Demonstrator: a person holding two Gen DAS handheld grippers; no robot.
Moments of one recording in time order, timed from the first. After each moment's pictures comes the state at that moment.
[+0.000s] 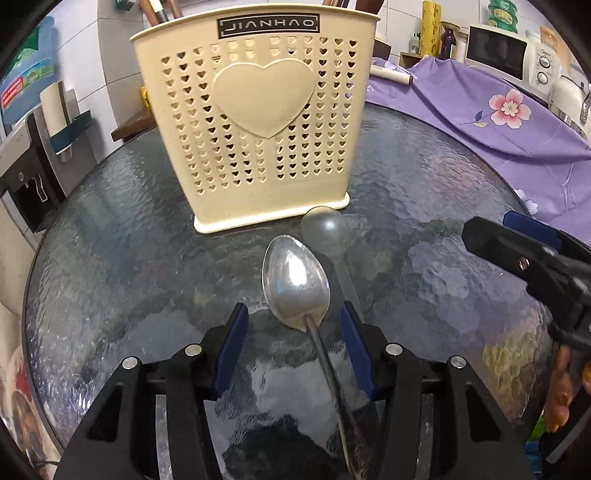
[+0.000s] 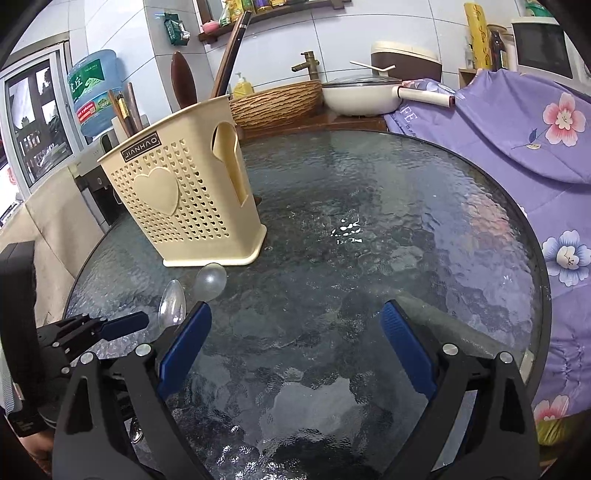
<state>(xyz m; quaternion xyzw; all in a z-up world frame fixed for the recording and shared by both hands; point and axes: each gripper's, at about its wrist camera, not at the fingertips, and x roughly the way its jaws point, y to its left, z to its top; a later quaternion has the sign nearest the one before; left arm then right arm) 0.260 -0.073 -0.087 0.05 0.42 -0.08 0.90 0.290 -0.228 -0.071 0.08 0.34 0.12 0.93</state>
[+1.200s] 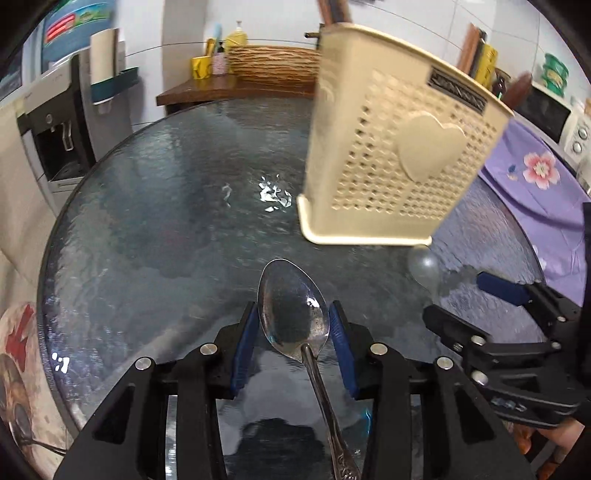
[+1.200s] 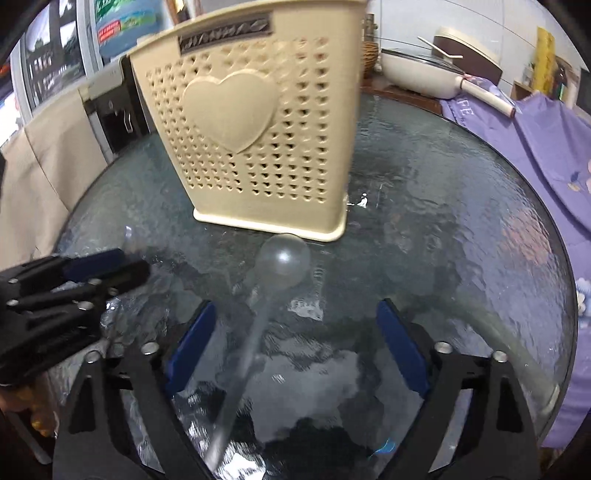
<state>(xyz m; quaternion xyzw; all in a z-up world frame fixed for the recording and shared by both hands) 0.273 0.015 -0.073 -0.05 0.42 -0.03 0.90 0.327 -0.127 -0.091 -0.03 0.42 0.15 0.89</state>
